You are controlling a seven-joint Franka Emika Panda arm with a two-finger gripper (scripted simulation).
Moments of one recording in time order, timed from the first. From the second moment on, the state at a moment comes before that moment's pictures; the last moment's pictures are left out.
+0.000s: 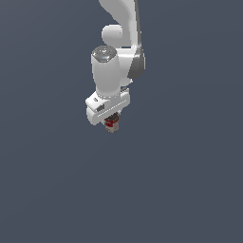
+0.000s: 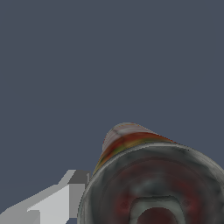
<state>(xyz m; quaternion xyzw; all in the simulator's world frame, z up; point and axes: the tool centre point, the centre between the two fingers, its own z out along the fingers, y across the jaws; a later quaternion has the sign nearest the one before) -0.065 -0.047 0.171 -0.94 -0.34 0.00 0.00</state>
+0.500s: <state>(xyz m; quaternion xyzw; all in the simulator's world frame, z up) -0.062 -0.099 0.273 -0.94 -0.34 0.00 0.00</state>
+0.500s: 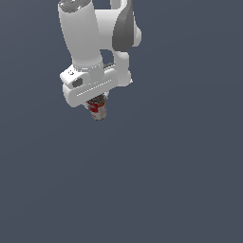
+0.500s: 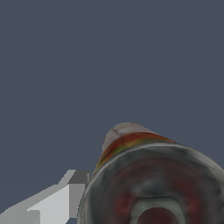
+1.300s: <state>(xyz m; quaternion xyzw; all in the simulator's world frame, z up) -0.055 -0.176 0.422 -0.94 -0.34 0.00 0.00</state>
